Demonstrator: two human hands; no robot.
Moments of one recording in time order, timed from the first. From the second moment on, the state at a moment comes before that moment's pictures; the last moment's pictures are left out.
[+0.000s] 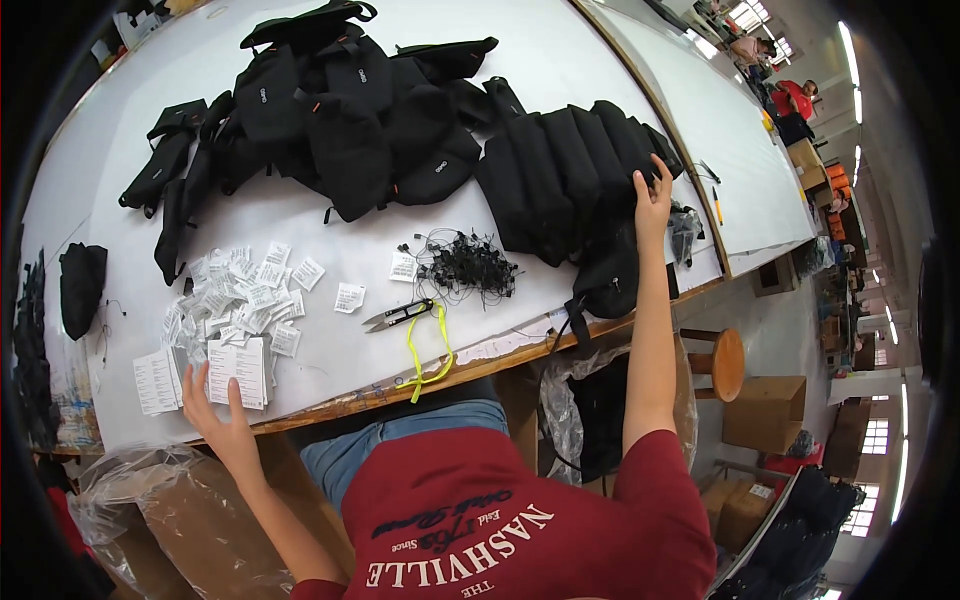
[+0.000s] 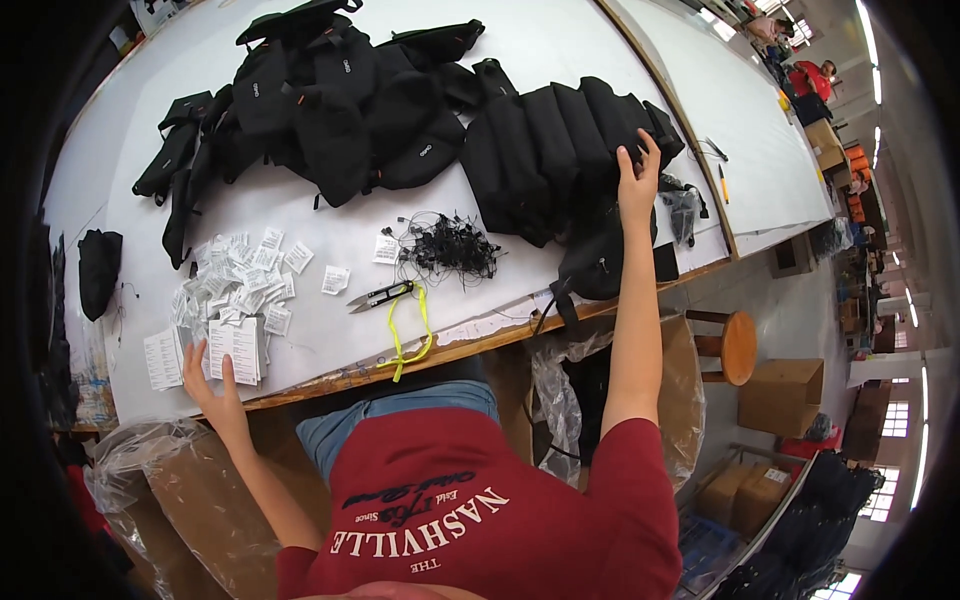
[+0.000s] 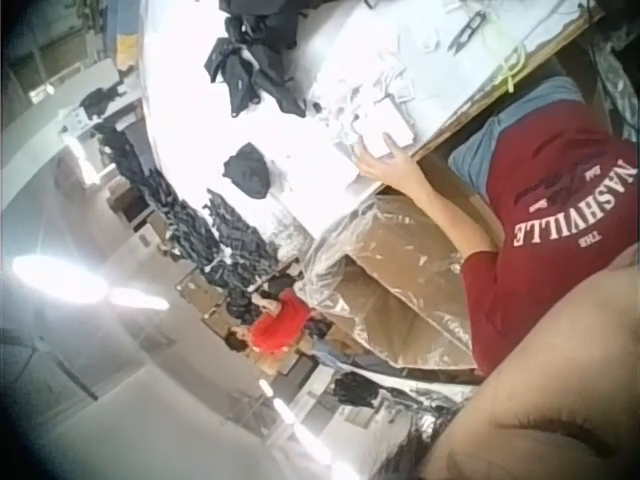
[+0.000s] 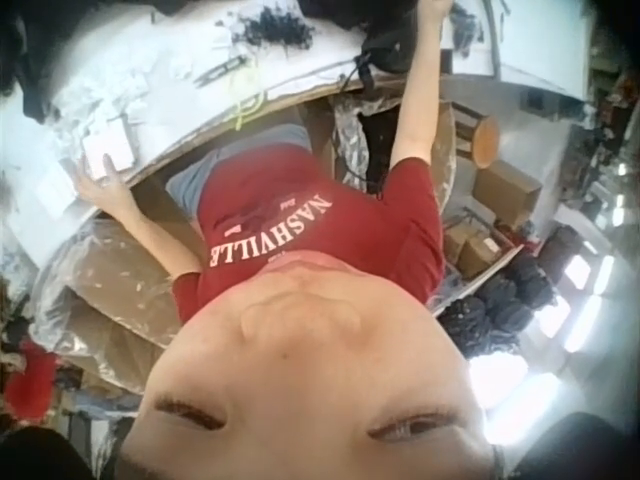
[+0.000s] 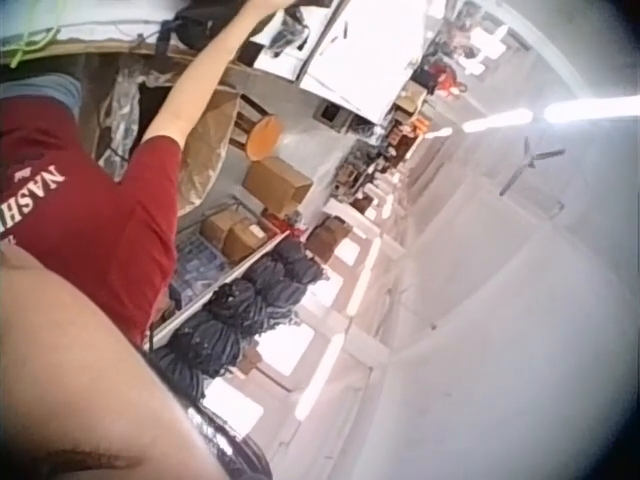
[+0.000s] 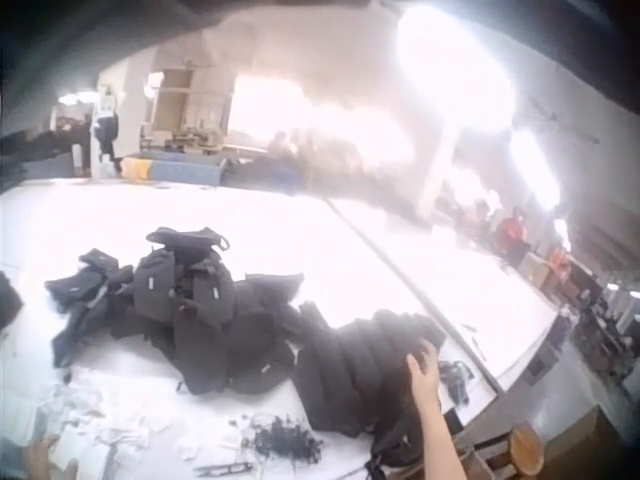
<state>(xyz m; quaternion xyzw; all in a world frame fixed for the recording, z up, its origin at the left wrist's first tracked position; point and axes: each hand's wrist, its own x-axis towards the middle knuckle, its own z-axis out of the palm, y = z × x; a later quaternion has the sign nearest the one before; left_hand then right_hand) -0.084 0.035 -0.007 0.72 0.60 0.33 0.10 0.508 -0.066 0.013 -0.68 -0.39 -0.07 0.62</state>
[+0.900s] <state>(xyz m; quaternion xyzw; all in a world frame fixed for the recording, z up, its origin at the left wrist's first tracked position) -0.121 0.064 -0.041 0.71 0.67 0.20 -0.04 0.277 -0.017 -0.007 -0.69 -0.67 0.04 0.29</state>
